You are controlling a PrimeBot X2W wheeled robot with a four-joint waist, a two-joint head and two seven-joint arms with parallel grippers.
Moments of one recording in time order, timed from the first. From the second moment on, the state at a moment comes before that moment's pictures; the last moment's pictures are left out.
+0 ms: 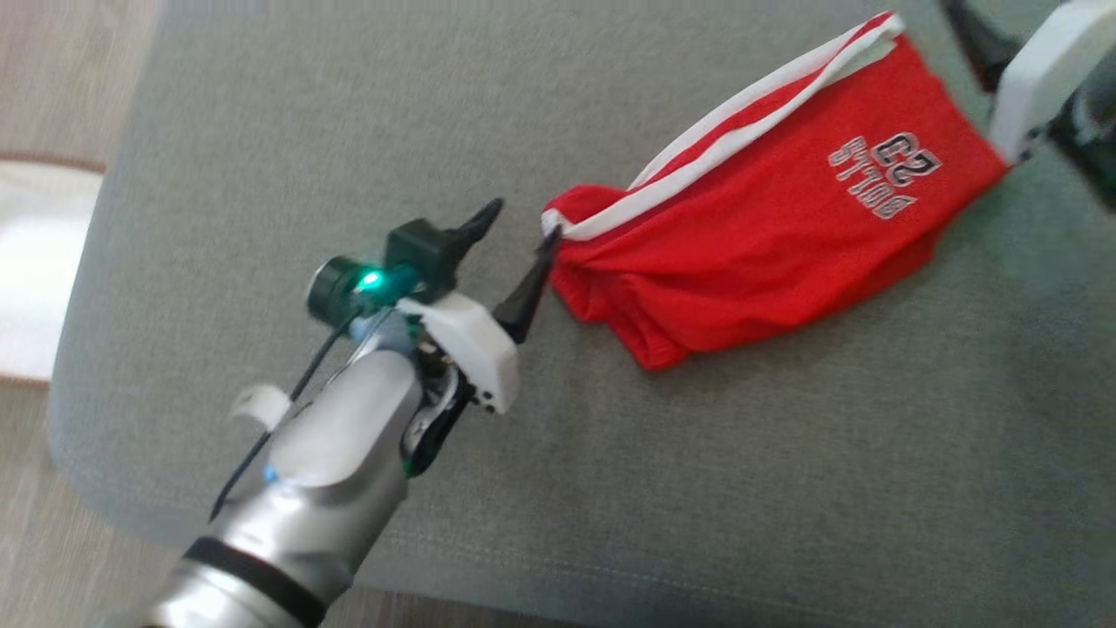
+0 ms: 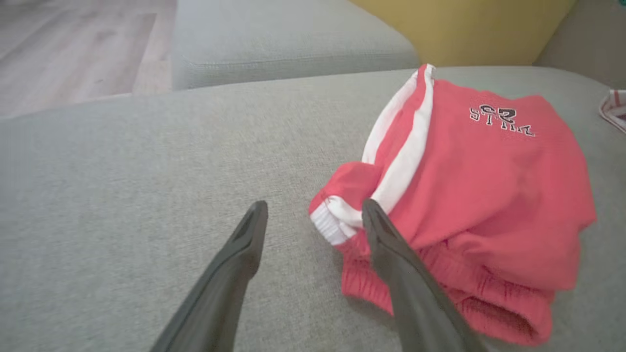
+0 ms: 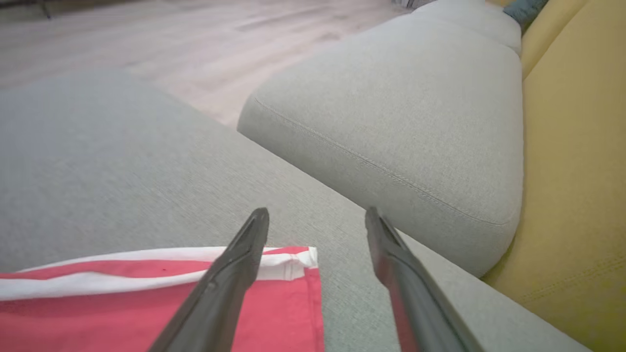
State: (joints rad) left arm -0.70 0.11 -0.82 0.68 -0.52 -0.03 -0.25; right arm -1.26 -0.60 1.24 0.88 0.92 0.13 -0.02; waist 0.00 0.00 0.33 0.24
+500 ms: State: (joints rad) left arm -0.45 0.17 -0.49 0.36 -0.55 0.10 -0.25; right arm -1.01 -0.54 1.02 0.82 1.00 0.13 -0.25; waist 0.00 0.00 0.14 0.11
